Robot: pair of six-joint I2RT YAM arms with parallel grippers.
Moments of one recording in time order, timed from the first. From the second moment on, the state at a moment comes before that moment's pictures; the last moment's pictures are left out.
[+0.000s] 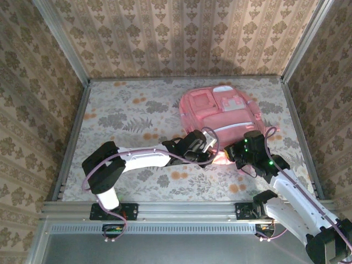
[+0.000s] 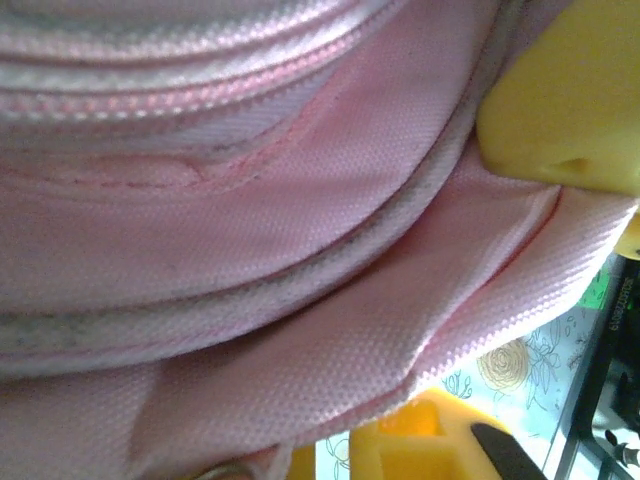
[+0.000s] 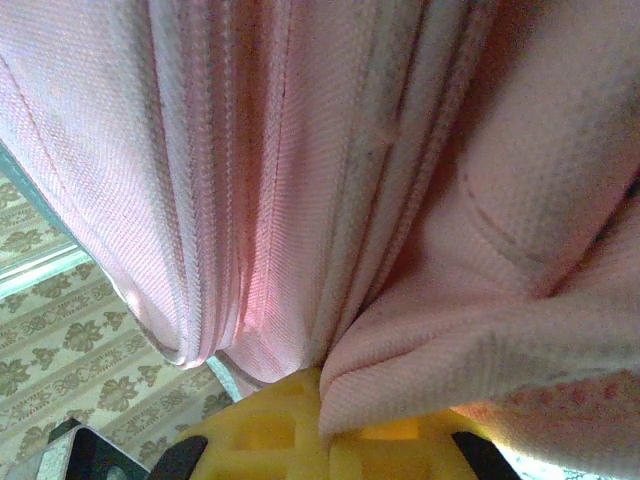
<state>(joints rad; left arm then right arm) -1.11 1.73 1.06 -0.07 0.20 -0.39 0.35 0.79 0.56 -0.52 -0.22 1.52</state>
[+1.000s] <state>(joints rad) -1.09 1.61 0.98 -0.11 0.21 -0.40 0.36 0.78 0.56 -0.51 -0.19 1.49</state>
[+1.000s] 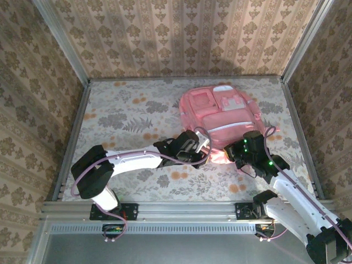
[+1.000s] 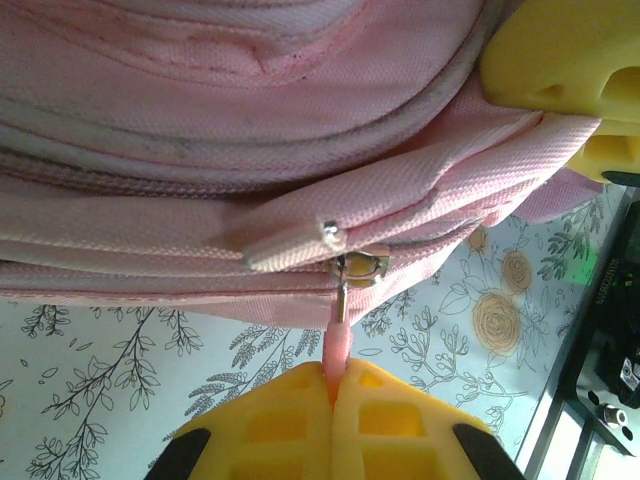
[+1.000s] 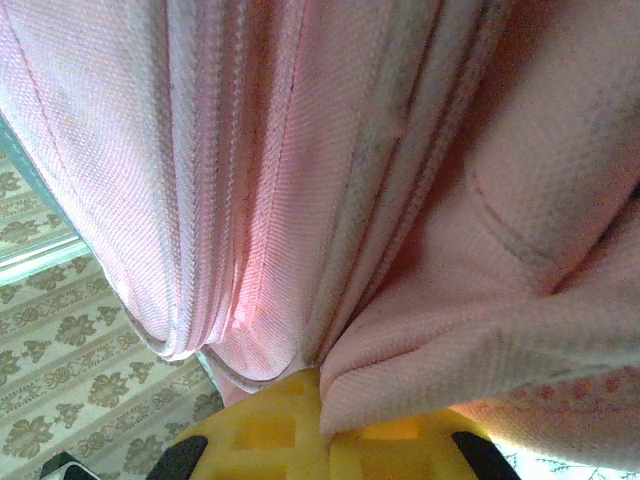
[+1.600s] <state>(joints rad) -1.00 1.61 0.92 -0.14 0.20 -0.46 0.36 0.75 0.56 -0.55 -0.16 1.46</state>
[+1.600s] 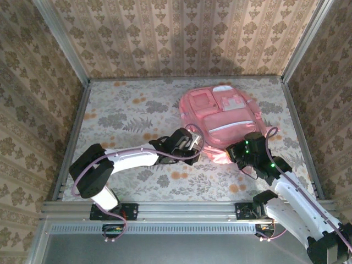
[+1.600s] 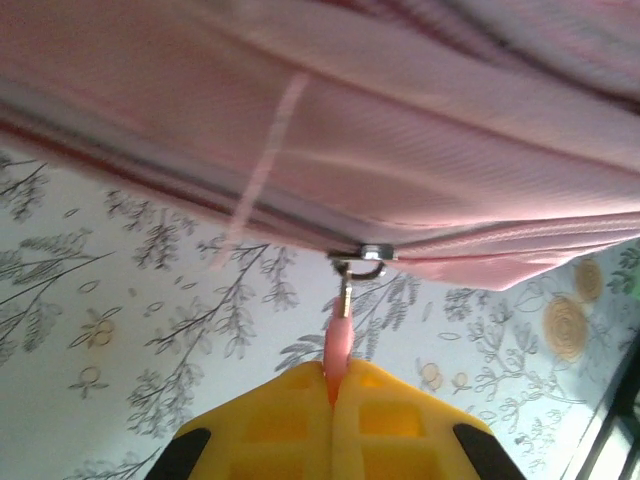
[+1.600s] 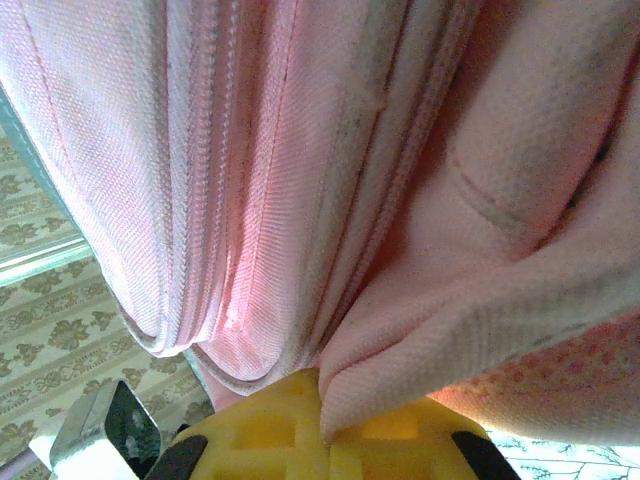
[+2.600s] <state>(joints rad) -0.75 1.72 0.96 -0.17 0.24 -0.48 0.39 0.78 0.49 -0.46 -0.20 1.38</state>
